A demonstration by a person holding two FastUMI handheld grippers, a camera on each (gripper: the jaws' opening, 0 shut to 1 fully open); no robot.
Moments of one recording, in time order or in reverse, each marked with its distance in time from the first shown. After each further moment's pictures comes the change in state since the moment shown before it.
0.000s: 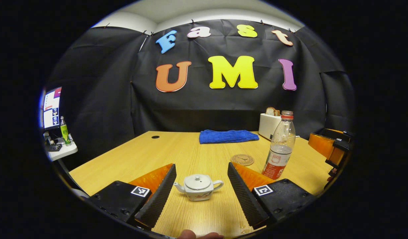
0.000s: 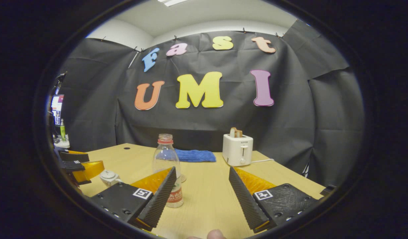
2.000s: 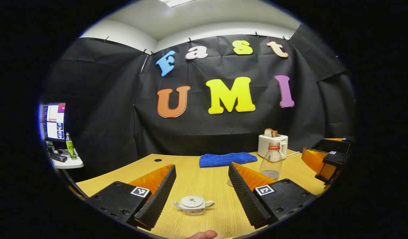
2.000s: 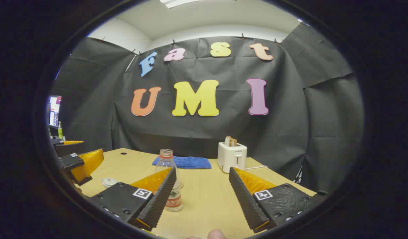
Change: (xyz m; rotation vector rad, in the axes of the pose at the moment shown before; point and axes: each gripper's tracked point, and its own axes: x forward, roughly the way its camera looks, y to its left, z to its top) left arm -0.025 -0.018 0.080 0.051 -0.225 0.049; right arm -0.017 0.001 0.041 -0.003 -0.050 -0.042
